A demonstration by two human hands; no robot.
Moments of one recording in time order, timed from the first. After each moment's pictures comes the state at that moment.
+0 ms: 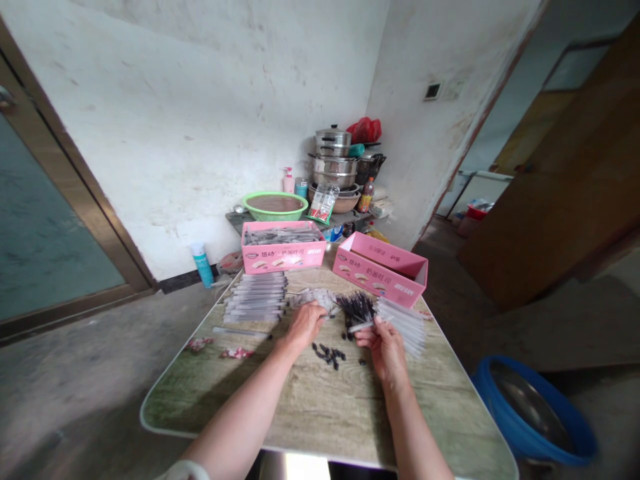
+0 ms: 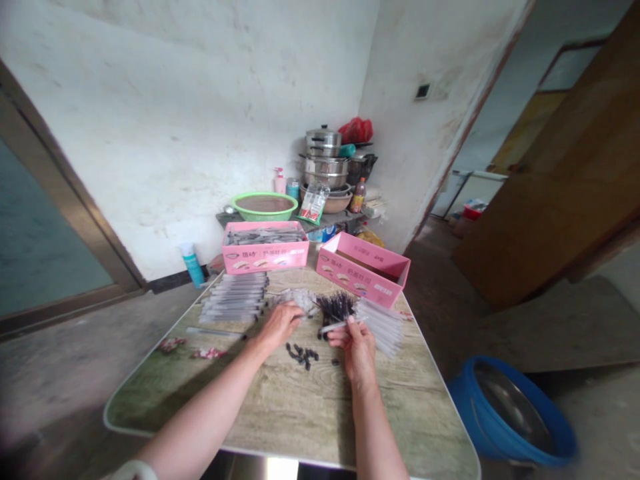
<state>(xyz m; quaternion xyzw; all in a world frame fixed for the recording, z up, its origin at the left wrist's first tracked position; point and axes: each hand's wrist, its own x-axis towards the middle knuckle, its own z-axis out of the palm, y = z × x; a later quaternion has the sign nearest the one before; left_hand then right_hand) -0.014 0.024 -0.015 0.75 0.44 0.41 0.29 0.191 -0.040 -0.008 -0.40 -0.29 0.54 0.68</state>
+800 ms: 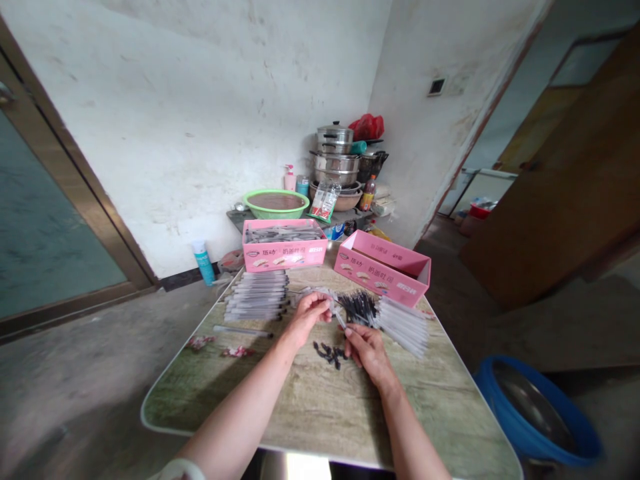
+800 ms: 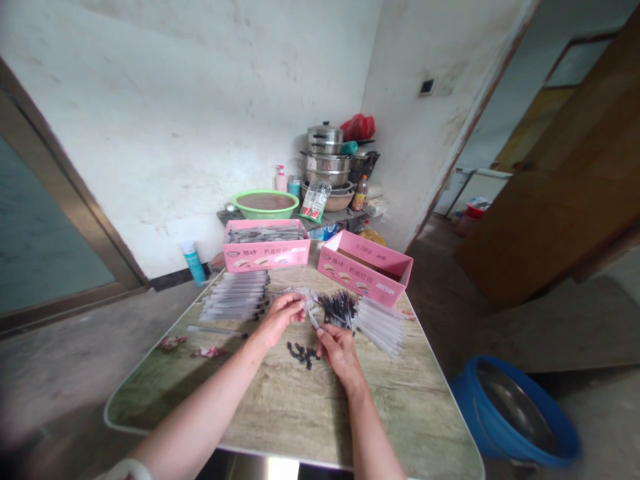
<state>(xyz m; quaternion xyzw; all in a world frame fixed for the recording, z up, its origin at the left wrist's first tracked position) -0.005 0.019 -0.002 0.44 0.30 0.53 0.66 0.171 -0.047 -0.013 -0.45 -0.54 0.51 0.49</state>
